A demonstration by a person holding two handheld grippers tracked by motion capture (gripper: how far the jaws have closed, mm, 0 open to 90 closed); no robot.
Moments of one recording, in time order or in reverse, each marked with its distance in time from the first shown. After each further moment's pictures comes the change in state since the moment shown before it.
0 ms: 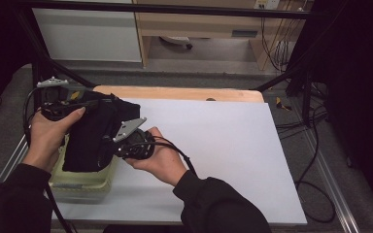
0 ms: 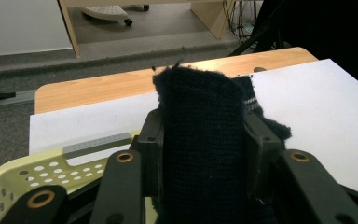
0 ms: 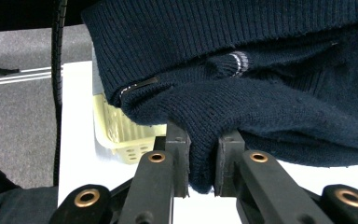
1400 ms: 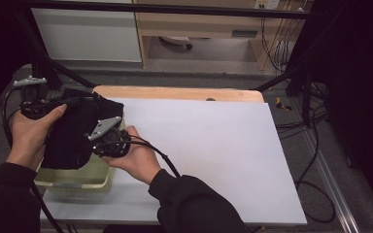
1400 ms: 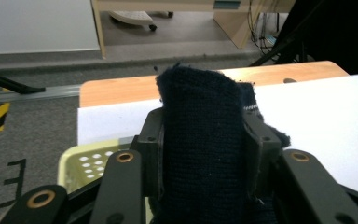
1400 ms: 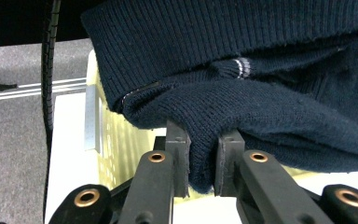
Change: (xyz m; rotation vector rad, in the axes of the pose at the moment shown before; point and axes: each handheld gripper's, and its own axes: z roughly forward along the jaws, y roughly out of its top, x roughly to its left) left arm 0.042 -0.004 -0.018 -0.037 0.080 -0.055; right arm 0.008 0.030 0.051 -0.045 0.003 -0.004
